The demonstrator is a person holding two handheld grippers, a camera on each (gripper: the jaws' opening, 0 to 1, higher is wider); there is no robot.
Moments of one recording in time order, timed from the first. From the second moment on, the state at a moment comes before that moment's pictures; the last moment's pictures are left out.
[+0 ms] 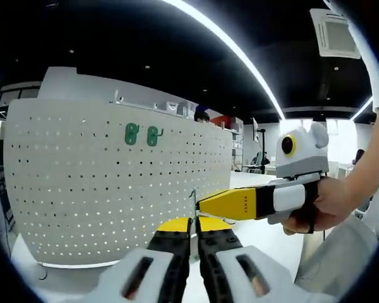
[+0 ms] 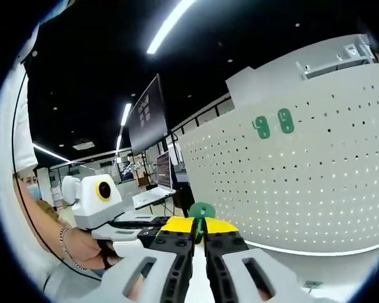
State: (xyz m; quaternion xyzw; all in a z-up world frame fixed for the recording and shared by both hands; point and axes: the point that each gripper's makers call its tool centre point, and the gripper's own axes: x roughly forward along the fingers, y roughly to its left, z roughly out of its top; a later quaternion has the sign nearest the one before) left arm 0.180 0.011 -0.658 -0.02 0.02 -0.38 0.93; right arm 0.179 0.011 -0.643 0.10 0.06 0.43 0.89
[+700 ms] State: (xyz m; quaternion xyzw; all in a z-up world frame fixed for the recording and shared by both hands) left arm 0.178 0.006 -0.661 -0.02 0.03 -0.39 0.92; right arm 0.179 0.008 -0.645 0.15 0.09 0.42 0.89
